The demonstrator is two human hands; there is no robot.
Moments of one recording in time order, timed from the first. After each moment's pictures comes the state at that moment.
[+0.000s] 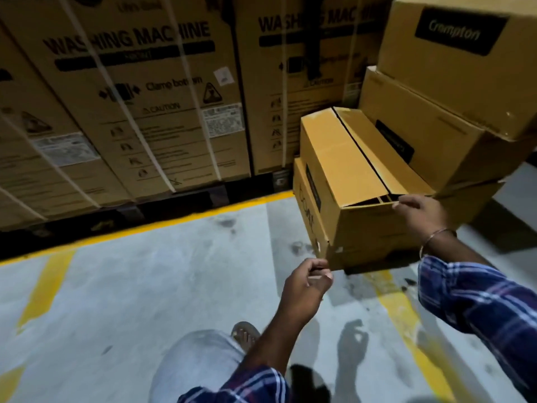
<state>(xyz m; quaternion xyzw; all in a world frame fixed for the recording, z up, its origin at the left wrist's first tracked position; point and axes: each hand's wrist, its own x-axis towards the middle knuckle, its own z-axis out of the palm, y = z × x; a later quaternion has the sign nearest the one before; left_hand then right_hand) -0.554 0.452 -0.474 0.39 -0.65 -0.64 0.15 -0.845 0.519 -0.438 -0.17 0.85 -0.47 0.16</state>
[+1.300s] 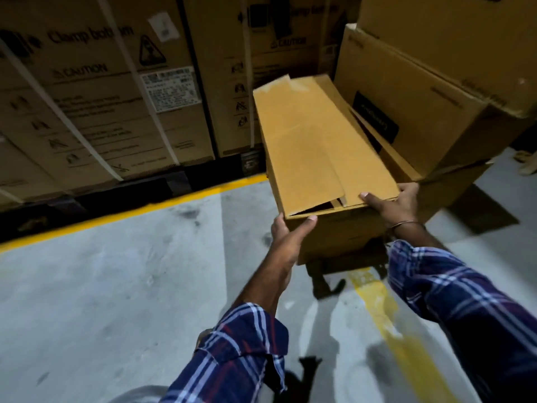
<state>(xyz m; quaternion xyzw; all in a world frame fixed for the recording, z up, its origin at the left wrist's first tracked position) -0.690 0.369 -0.539 0.38 -0.51 -0.75 0.18 -0.917 0.481 -0.519 -0.07 0.83 -0.53 0.17</state>
